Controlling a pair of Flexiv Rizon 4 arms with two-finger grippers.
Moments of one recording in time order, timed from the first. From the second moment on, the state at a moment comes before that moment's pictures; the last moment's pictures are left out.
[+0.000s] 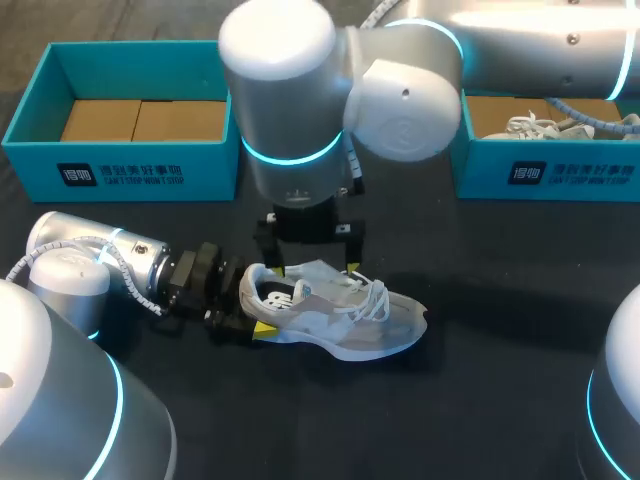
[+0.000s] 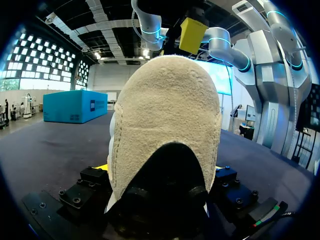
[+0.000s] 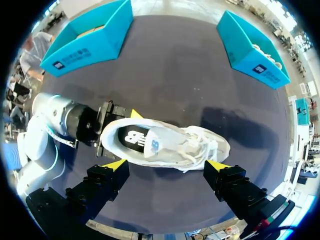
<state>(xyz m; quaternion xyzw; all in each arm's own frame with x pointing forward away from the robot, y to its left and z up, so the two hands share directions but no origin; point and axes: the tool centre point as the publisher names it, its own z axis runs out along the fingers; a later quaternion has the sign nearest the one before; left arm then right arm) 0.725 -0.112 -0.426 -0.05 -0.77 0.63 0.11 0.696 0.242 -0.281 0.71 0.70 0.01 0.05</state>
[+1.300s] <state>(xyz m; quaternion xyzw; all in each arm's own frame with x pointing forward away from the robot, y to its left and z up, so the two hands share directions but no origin) 0.725 -0.112 -0.426 -0.05 -0.77 0.63 0.11 0.714 0.239 -0.341 0.67 0.72 -0.09 0.15</state>
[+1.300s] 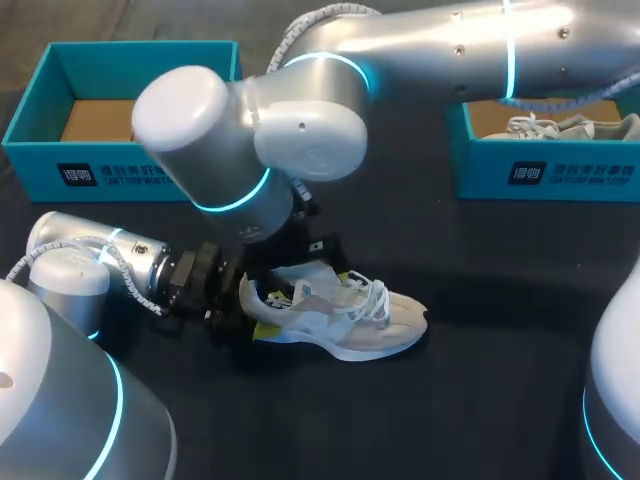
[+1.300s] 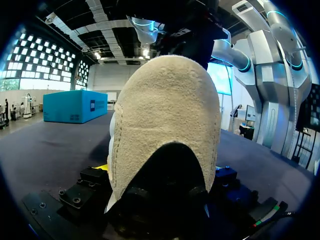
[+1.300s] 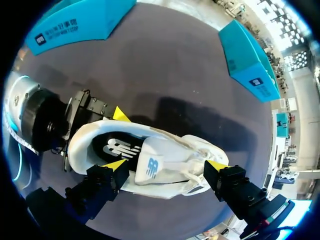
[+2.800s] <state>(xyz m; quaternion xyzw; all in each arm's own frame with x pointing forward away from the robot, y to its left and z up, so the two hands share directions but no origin) 0.725 -0.112 -0.426 -0.05 -0.77 0.63 0.11 0.711 0.224 -0.349 0.66 0.71 -0.16 0.20</state>
